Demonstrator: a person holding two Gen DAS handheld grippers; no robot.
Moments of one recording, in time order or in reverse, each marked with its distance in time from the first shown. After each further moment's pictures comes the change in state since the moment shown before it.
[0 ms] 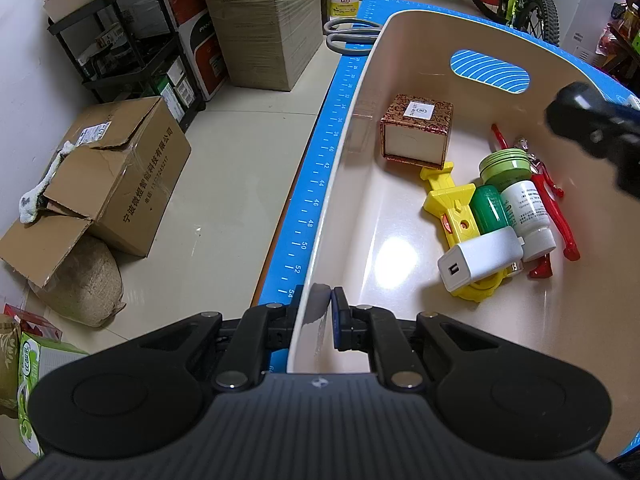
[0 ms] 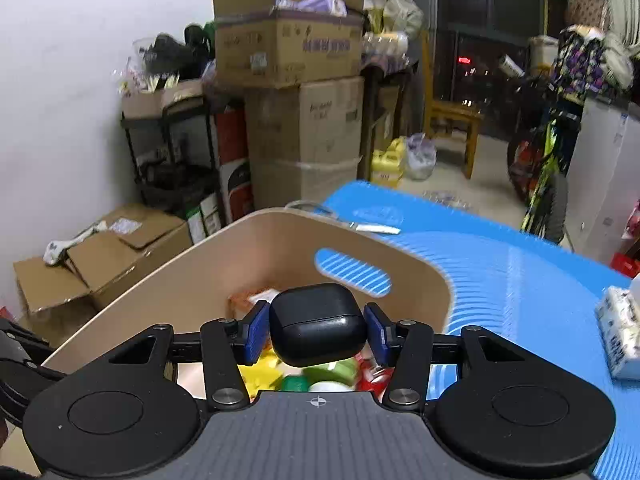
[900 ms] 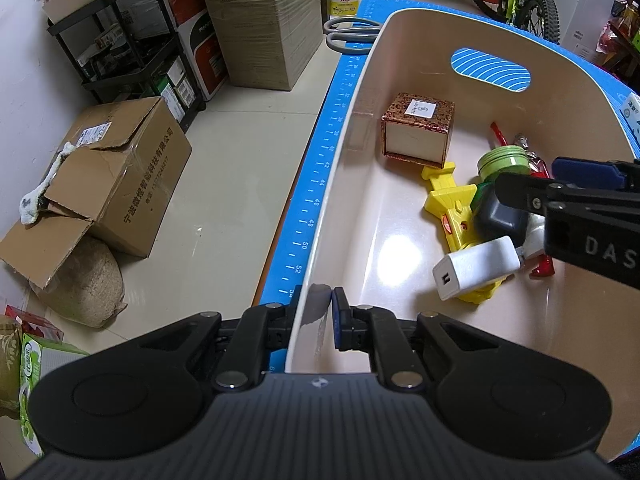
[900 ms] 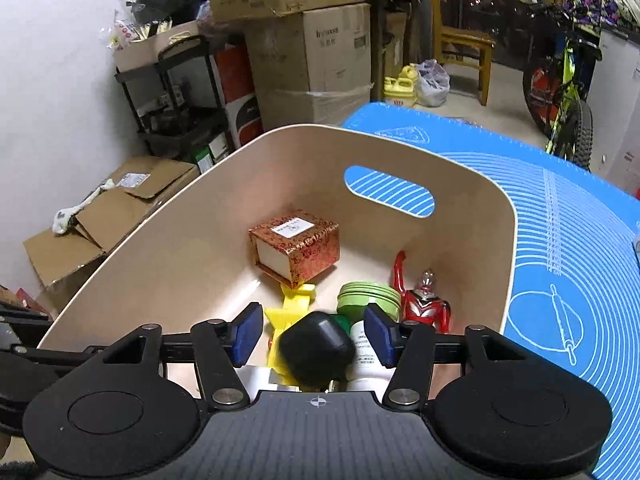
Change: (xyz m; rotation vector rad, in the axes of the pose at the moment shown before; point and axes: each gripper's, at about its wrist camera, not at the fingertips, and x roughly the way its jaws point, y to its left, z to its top) left arm 0.002 0.000 0.002 0.004 0.003 0.007; right arm 0.025 0.009 -0.015 0.059 0.177 0.047
